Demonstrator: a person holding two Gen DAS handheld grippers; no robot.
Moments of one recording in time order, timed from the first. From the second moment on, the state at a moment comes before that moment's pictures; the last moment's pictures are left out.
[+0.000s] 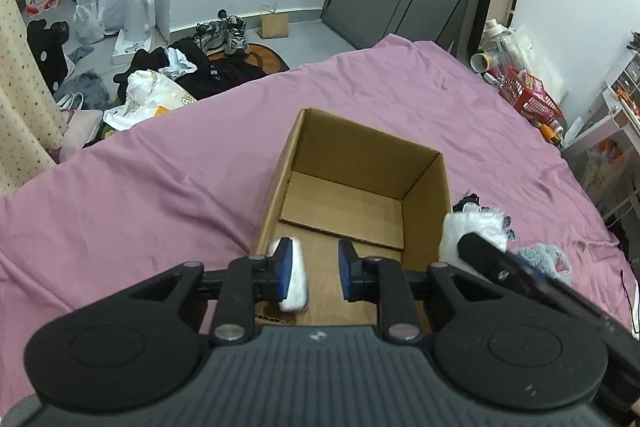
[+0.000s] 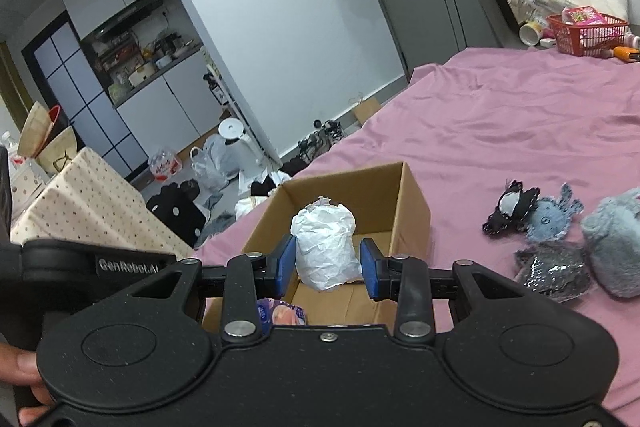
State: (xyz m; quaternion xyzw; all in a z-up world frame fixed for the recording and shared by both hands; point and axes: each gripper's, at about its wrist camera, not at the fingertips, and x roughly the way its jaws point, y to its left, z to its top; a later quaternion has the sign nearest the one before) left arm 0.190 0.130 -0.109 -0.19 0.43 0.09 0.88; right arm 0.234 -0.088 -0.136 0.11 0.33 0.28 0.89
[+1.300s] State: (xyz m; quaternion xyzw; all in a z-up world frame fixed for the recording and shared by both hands) left arm 0.171 0.052 -0.038 -0.15 0.39 0.09 0.90; right arm 0.230 -0.225 -0.087 0.20 0.39 0.13 0.89
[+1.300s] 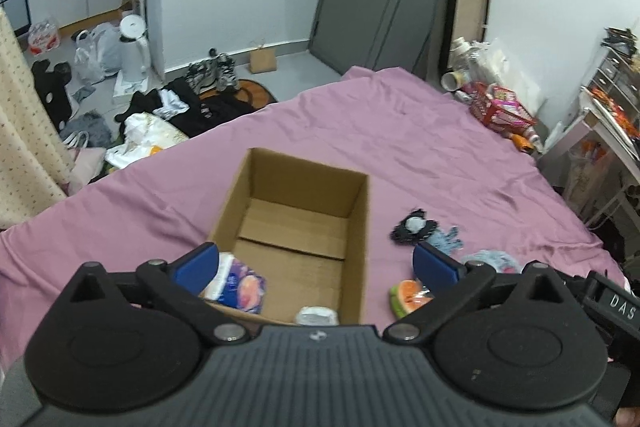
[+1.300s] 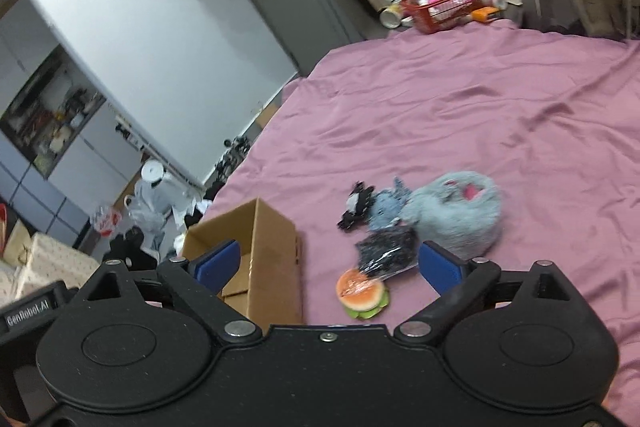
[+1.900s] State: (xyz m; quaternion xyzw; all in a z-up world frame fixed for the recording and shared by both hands) left arm 0.197 -0.048 -0.037 -0.10 0.40 0.03 0.91; right arm 0.238 -0.329 -0.097 0.31 0.39 0.06 0.86
